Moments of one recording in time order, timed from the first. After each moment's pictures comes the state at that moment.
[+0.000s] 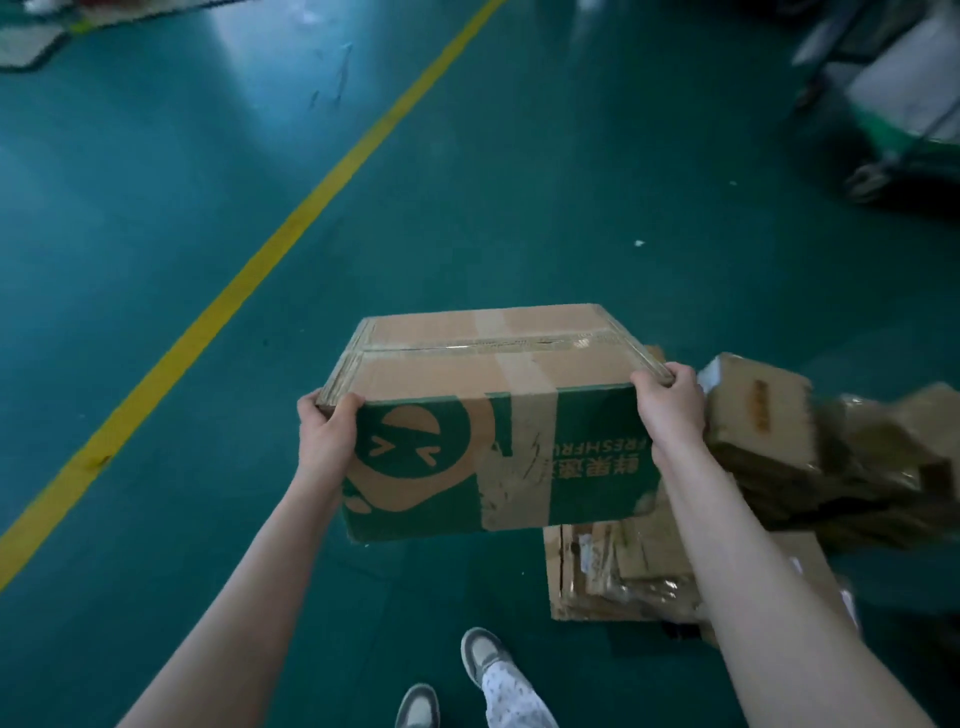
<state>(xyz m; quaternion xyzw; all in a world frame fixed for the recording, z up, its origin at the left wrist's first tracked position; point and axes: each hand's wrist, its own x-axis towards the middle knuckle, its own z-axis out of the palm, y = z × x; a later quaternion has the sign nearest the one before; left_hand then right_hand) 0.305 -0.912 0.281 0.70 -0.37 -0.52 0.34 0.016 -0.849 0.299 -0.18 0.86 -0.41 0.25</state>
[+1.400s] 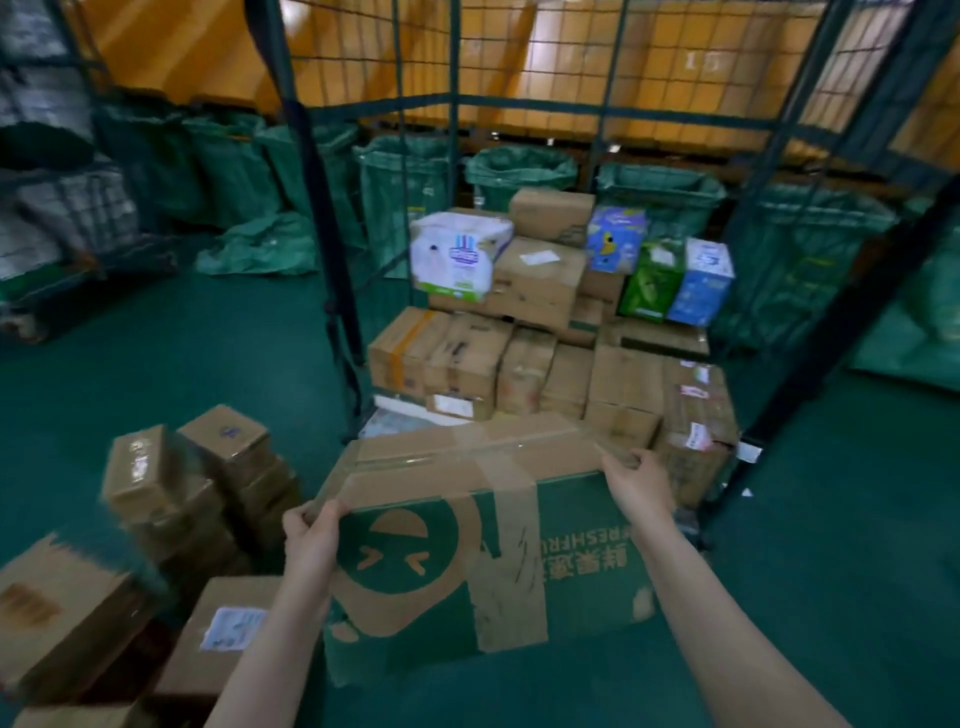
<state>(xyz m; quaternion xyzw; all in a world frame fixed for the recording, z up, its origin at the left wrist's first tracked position) -0.130 -0.361 0.368 0.25 -0.69 -0.67 -0.09 -0.084 -0.054 0.394 0.43 0.77 -0.45 -0.08</state>
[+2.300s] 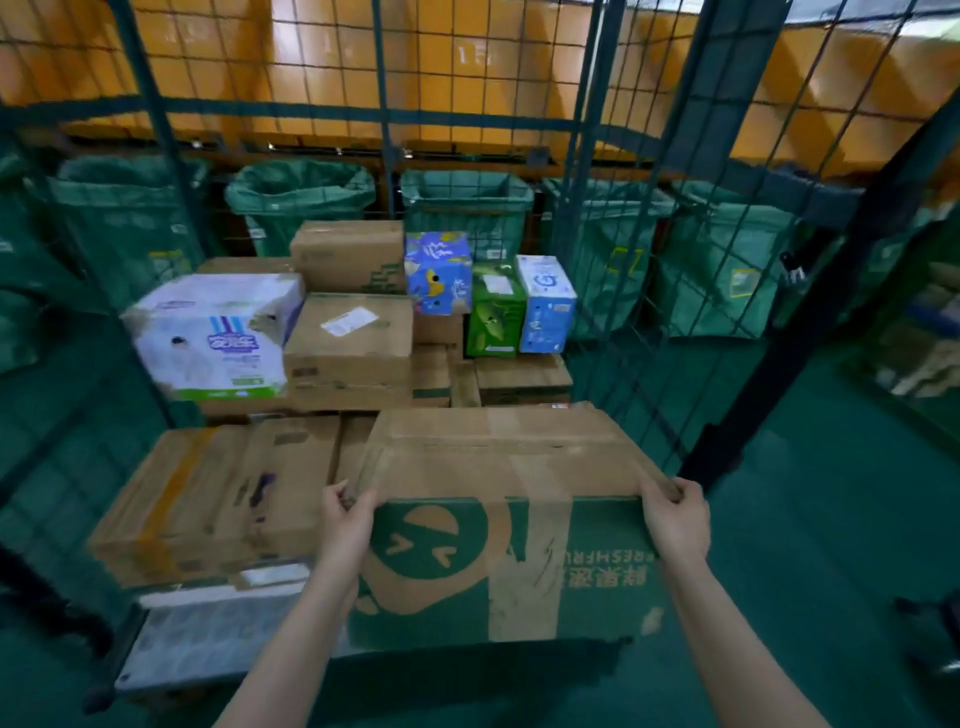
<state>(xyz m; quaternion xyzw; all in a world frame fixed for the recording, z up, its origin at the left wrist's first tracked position) -0.478 0.001 0.370 0.04 -0.72 -0.64 -0.27 -0.271 0.231 0.369 0.60 0.60 -0.44 -0.30</state>
